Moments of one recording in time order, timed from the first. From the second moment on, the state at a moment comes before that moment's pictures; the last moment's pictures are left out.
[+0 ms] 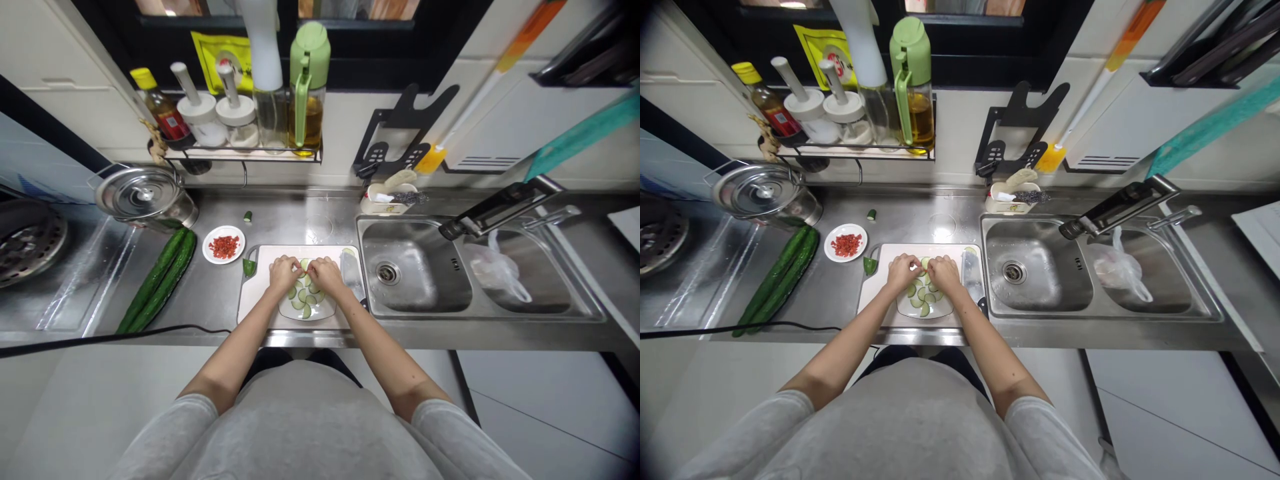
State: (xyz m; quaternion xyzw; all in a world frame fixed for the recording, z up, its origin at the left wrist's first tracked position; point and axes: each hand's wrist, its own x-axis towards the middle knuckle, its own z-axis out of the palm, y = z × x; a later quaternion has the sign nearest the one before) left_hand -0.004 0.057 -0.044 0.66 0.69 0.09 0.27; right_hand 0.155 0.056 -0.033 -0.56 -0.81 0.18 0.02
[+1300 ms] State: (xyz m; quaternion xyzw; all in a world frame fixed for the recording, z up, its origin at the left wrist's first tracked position) left_hand -0.207 0.028 -0.013 0.45 0.85 0.25 0.14; right_hand 0.242 0.005 -0.006 -0.68 -0.63 0.18 0.34
